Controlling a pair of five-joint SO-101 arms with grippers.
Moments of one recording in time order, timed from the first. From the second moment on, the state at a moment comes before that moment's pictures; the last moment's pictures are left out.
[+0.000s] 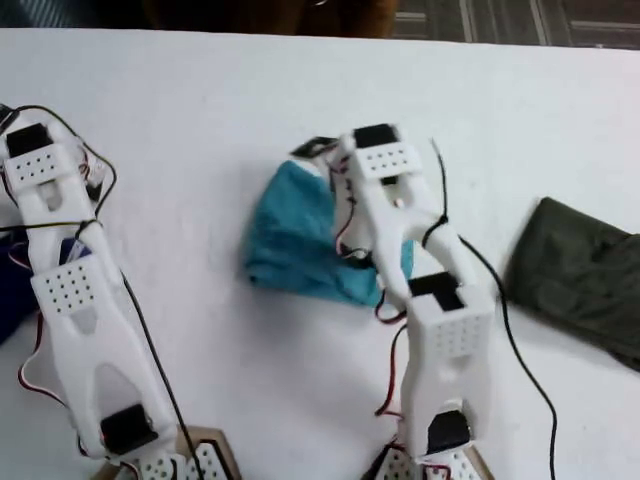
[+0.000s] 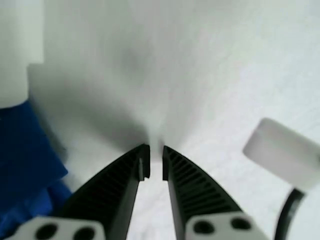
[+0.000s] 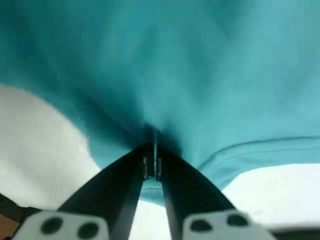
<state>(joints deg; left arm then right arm) -32.6 69.3 -74.5 90.8 35.6 -15.5 32.4 -18.5 97.1 32.0</state>
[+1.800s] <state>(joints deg) -32.6 69.3 -74.5 90.8 35.6 -41.2 32.1 -30.1 95.6 26.4</state>
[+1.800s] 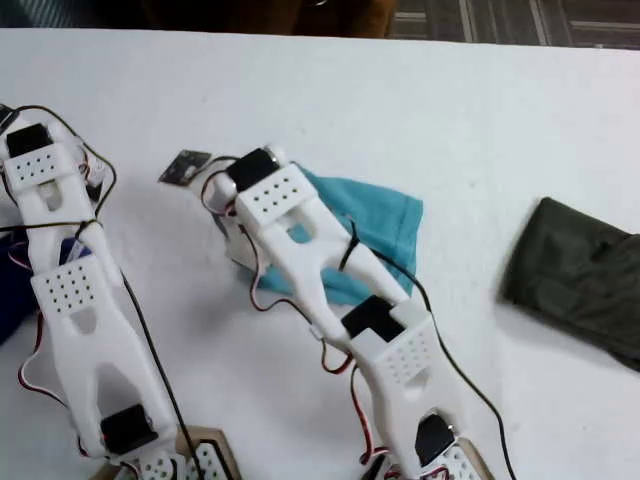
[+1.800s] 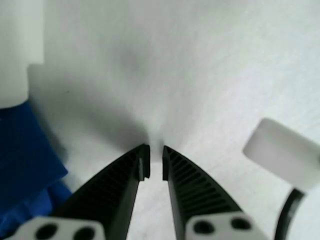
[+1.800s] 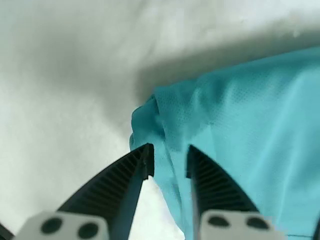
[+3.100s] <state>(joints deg) -32.6 69.3 -74.5 90.8 35.6 -42.5 42.8 -39.0 100.0 27.4</state>
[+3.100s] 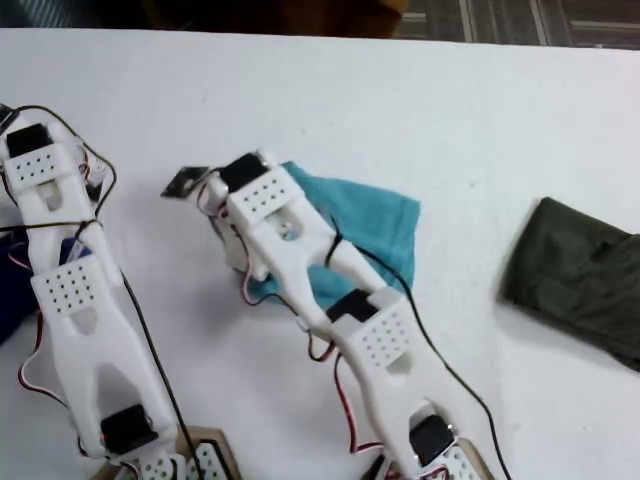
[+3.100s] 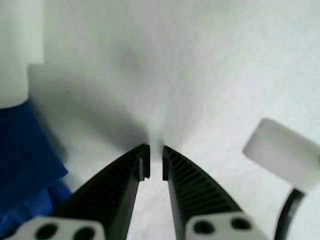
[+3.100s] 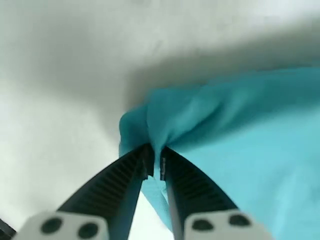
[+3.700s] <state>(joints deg) -32.6 69.3 -74.5 90.8 35.6 -43.7 44.9 -39.1 100.0 27.4</state>
